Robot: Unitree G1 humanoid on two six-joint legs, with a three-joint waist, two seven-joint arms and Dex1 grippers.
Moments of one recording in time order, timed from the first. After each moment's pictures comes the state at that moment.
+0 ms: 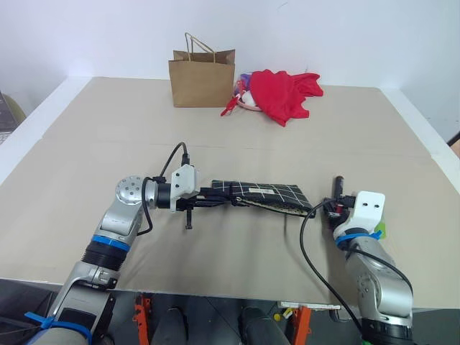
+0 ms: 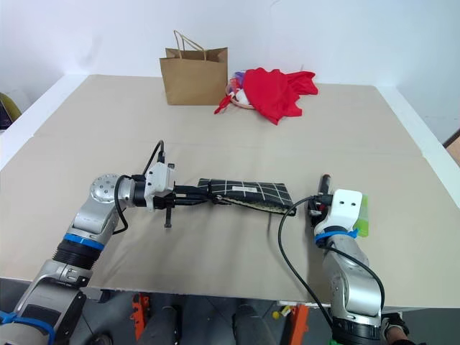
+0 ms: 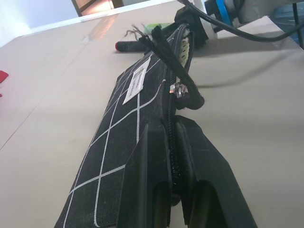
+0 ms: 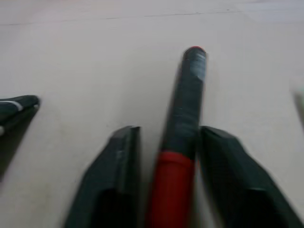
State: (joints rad) left arm -0.60 0.42 -0.17 0.25 -0.25 -0.08 -1.28; right arm -0.07 -0.23 -0.28 -0.27 0.24 0.55 0.02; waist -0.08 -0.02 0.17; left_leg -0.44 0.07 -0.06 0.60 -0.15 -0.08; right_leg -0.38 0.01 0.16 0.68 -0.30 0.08
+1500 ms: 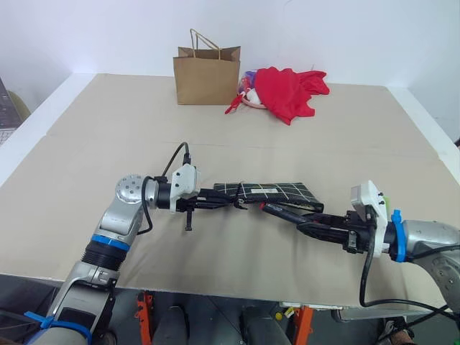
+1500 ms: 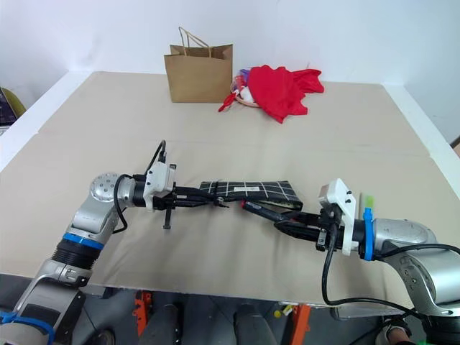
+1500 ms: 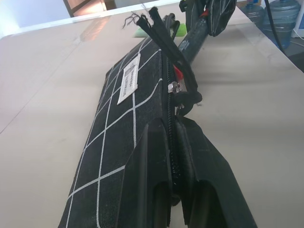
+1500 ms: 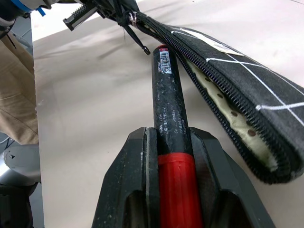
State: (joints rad) left arm -0.61 0.42 -0.17 0.22 -0.27 -0.04 -1.31; right arm -0.04 -0.90 -0.24 -0.38 0.71 0.66 1.05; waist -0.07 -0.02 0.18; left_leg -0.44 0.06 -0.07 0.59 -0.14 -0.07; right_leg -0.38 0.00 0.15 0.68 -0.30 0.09
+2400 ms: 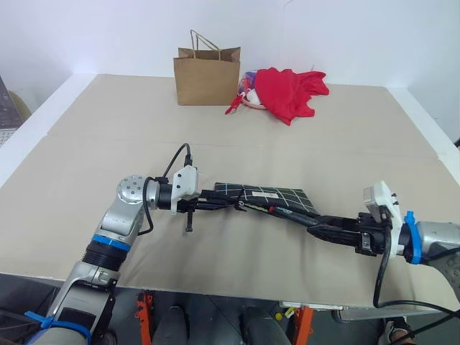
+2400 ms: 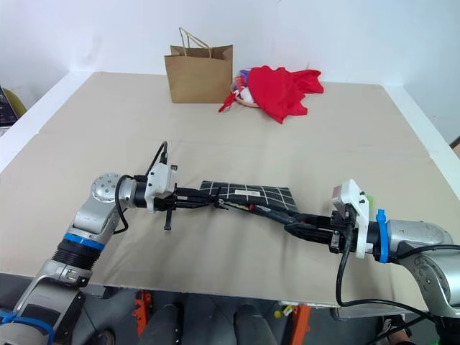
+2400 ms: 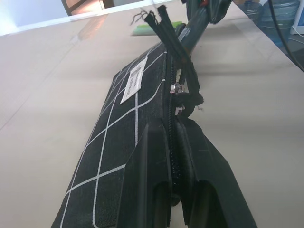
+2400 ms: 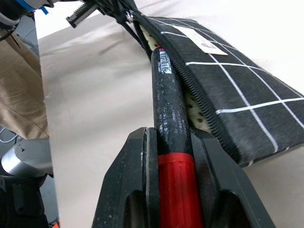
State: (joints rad) left arm -0.61 0.42 -0.18 0.22 -0.27 -0.04 -1.31; right arm -0.02 -0.94 -0.27 -0.33 0.71 0.67 1.09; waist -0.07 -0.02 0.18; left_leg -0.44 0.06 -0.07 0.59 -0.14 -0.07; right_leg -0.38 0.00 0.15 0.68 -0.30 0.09
